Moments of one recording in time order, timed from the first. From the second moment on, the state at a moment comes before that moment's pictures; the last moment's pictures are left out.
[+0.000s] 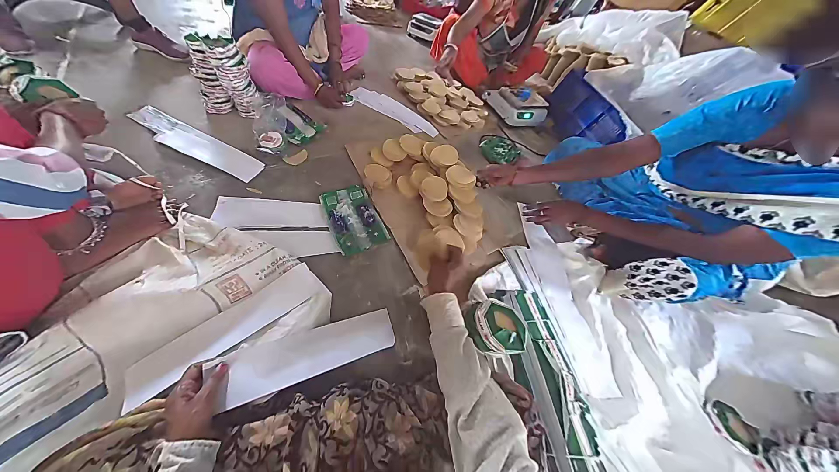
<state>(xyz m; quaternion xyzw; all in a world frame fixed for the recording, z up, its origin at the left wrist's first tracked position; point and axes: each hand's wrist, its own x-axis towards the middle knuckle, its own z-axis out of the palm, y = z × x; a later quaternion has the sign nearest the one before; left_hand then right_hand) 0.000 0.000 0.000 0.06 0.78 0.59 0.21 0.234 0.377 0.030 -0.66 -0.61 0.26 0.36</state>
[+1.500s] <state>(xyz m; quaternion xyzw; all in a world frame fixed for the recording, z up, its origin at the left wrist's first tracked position) 0.040 0.025 0.019 0.15 0.78 0.55 0.26 0.177 0.149 0.041 -0.26 -0.92 0.28 0.03</state>
